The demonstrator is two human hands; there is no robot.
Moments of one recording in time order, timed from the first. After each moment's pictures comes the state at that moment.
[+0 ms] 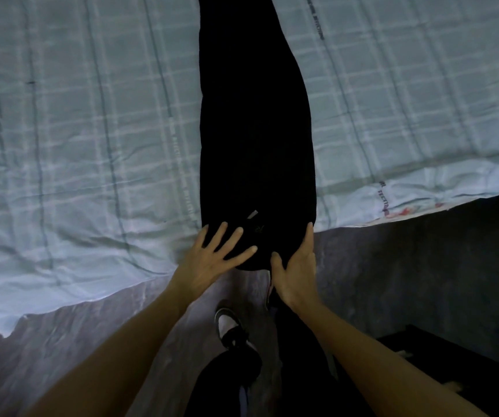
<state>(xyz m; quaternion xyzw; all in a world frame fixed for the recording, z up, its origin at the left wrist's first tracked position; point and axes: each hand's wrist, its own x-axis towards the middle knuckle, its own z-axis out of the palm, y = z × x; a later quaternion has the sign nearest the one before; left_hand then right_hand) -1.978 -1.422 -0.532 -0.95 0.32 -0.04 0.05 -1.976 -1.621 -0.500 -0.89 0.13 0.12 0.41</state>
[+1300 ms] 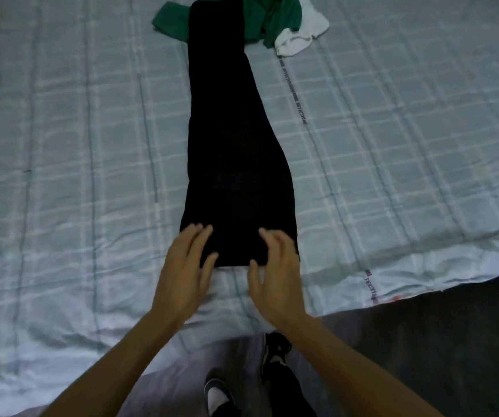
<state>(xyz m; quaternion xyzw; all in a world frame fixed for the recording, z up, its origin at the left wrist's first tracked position) -1.839 -1.436 -0.450 -0.95 0.00 -0.06 -0.31 -1.824 -1.610 -0.453 -0.92 -0.08 -0.04 0.38</state>
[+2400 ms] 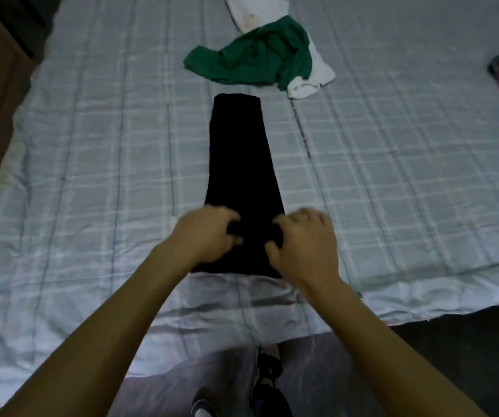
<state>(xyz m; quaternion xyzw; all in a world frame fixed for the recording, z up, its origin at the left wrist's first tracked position) -1.755 -1.437 -0.323 -0.96 0.04 0.19 -0.18 -1.756 -1.621 -0.339 -0.97 -0.19 -0.09 0.12</state>
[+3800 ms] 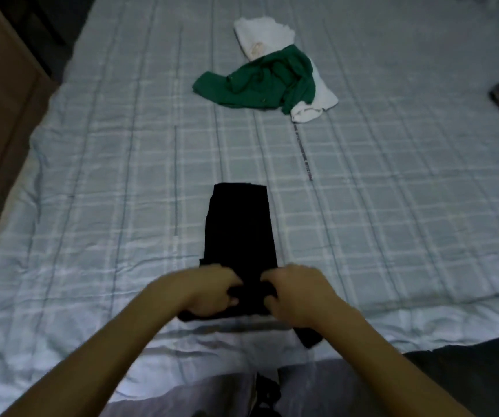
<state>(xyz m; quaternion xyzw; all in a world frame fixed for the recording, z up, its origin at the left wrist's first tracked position) -1.776 -1.444 -0.313 -0.89 0.15 0.39 -0.18 -1.758 -1.628 -0.306 -0.92 -0.30 0.25 0.07</state>
